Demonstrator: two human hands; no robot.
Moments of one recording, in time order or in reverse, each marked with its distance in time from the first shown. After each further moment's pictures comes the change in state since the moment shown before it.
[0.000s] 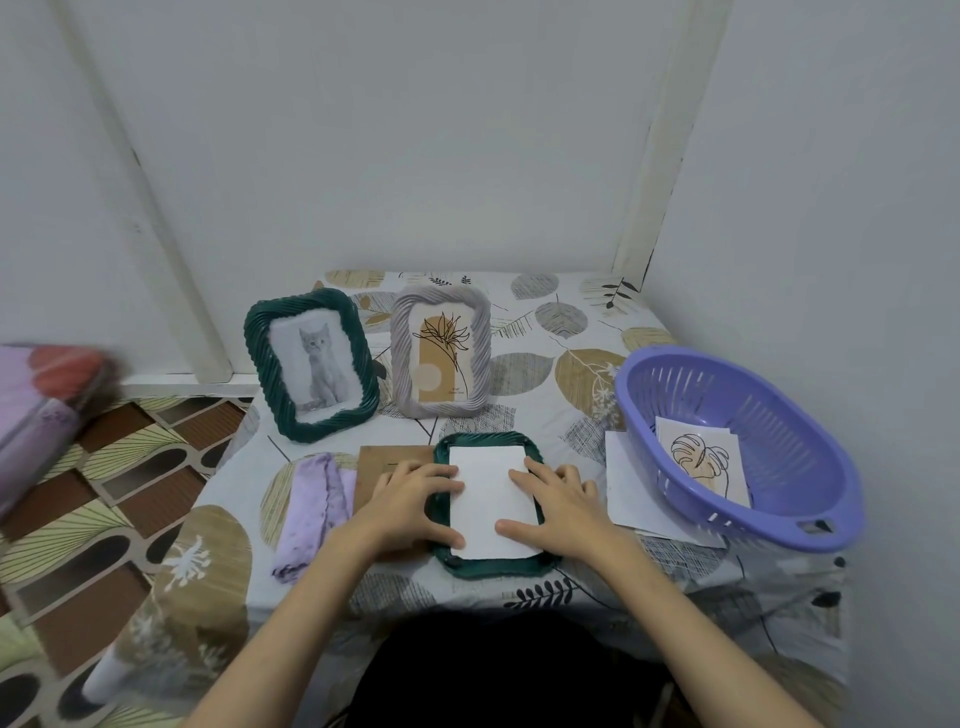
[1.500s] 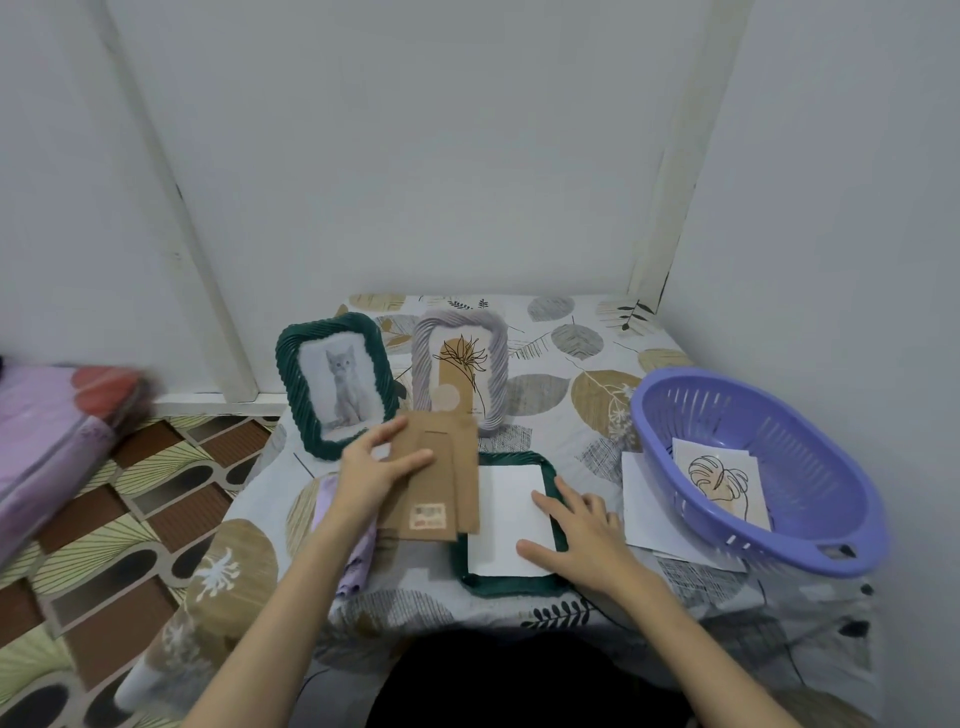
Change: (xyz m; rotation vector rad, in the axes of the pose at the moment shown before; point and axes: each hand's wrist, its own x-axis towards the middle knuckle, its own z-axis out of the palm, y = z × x) left_hand -0.016 -0.010 -0.046 -1.080 0.598 -0.251; right_hand -0.010 0.006 0.010 0.136 0.064 0.027
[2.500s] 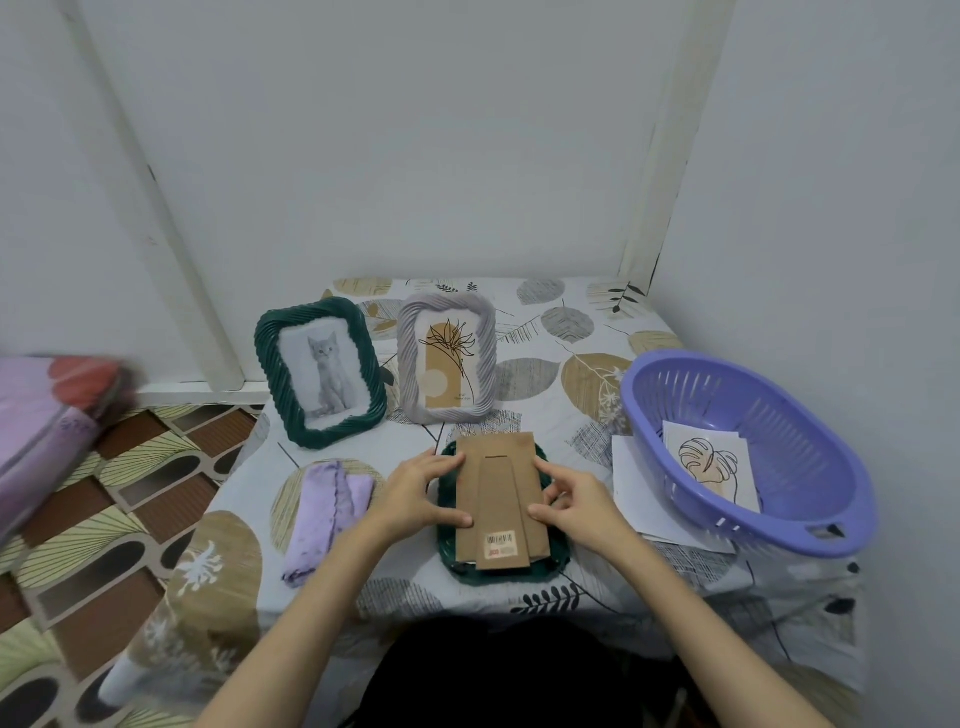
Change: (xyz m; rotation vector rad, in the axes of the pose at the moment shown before) left_hand 0.003 -0.040 0.035 0.648 -0.448 0.164; right_hand 0.011 0.001 -0.013 0.746 0.088 0.025
